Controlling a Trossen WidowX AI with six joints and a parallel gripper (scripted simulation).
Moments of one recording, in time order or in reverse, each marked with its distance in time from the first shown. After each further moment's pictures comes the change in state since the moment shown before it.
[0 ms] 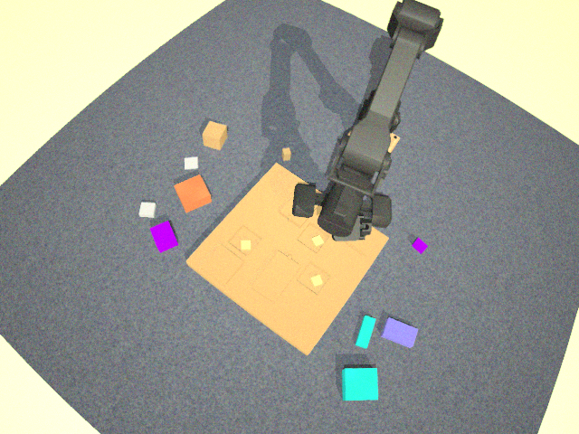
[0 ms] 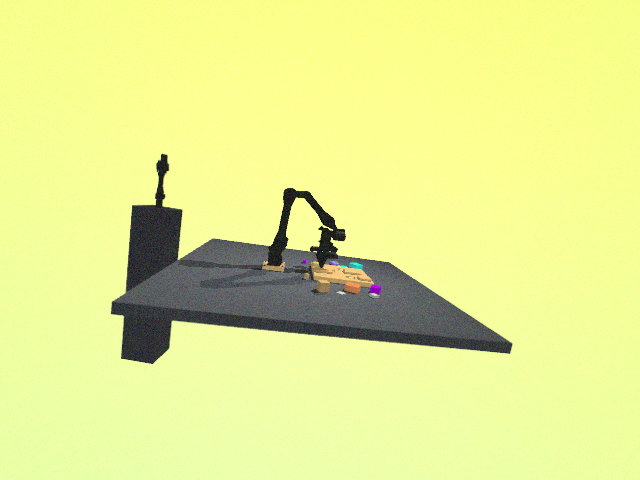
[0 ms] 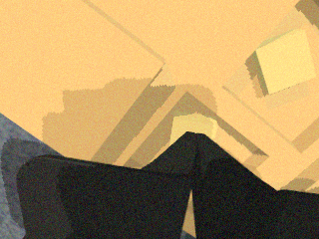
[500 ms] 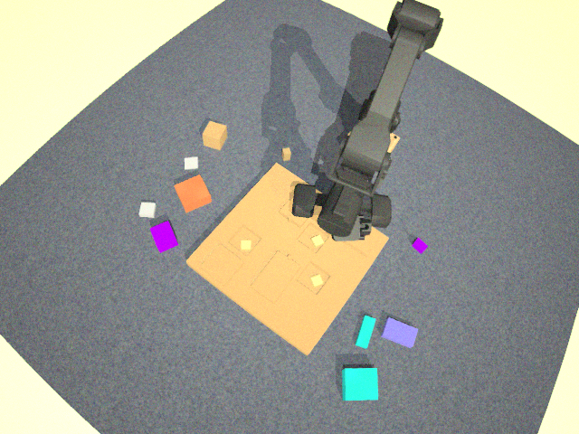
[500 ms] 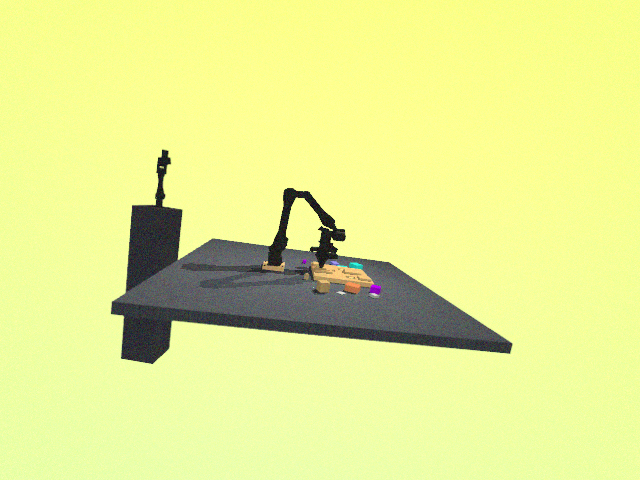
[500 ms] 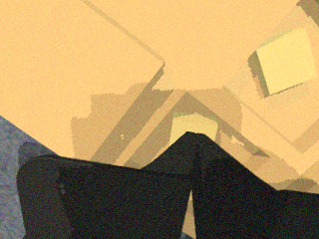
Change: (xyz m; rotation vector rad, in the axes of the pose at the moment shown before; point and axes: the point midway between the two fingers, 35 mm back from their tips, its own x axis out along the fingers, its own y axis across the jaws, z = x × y) arm 0.001 0.000 0.000 0.001 -0.002 -0.001
